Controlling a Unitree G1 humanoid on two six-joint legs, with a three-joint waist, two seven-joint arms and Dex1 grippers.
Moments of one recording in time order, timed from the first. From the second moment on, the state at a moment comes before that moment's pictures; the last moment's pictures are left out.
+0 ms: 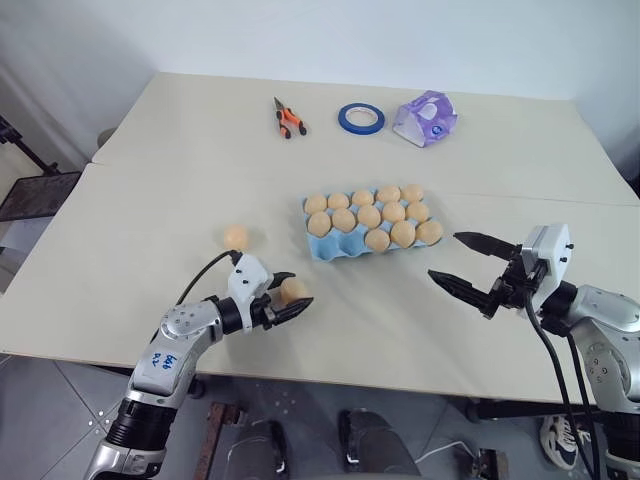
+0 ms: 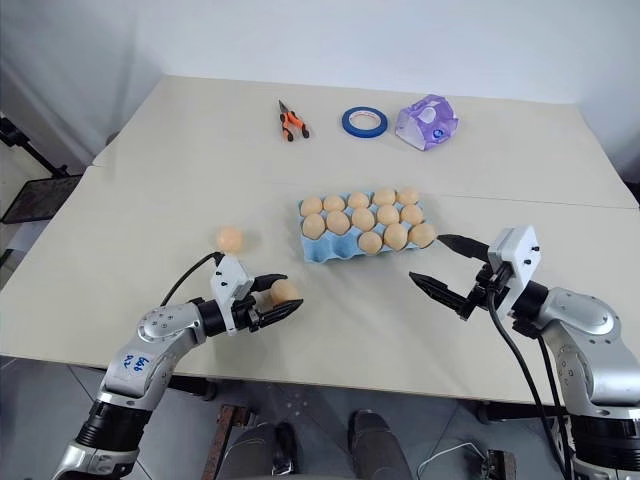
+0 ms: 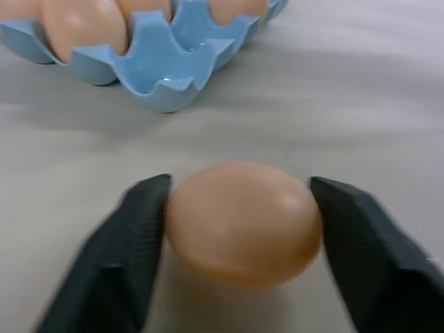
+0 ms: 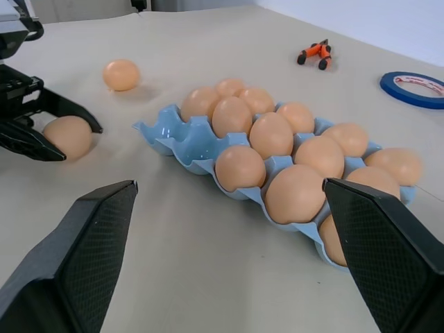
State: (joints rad) left arm -0.22 0.43 -0.09 -0.14 -0.28 0.37 -0.69; right arm -0.14 -0.70 -0.26 -0.20 0.56 0.29 0.95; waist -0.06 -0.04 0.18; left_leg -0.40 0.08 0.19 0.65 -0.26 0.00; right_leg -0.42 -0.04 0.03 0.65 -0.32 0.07
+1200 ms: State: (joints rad) left arm -0.74 0.04 -0.17 0.53 -0.07 -0.05 -0.49; right arm -0.05 -0.69 -0.29 -0.24 0.56 0.28 0.87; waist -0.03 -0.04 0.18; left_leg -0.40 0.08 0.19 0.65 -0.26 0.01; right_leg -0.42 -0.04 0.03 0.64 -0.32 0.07
